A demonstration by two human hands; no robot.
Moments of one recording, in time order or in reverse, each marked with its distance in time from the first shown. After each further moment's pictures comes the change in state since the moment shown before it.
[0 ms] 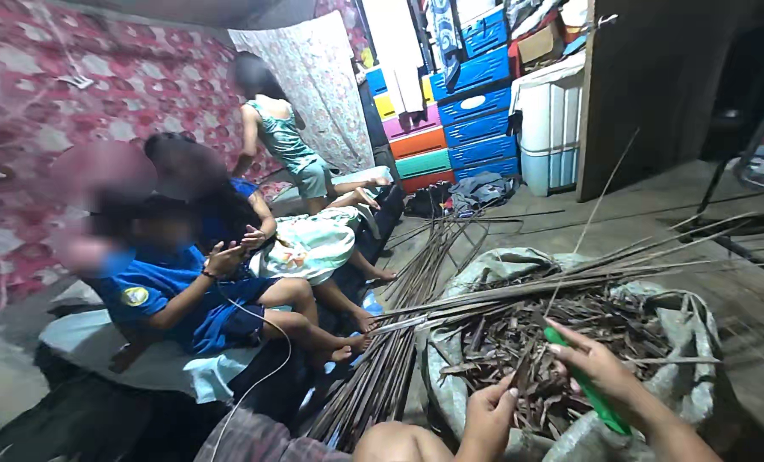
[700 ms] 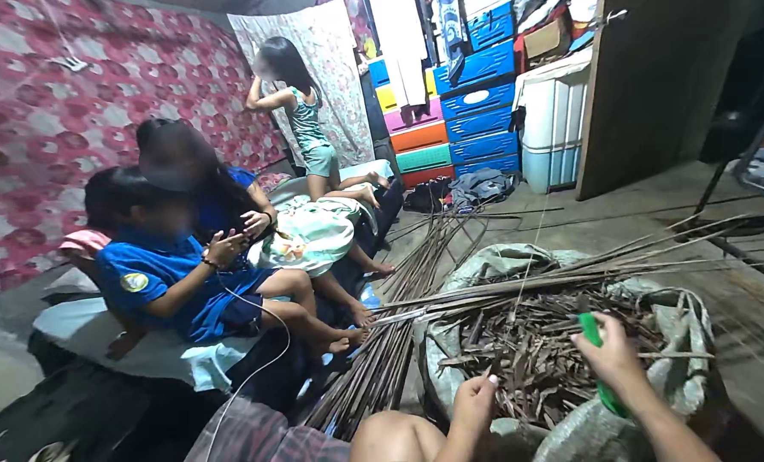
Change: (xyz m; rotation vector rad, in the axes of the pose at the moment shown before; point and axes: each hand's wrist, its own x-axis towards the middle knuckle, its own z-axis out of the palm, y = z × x) left_hand 0.008 -0.024 -0.013 -0.179 0.006 -0.216; right_hand 0.010 0.012 -0.010 -0.352 0.465 -0.037
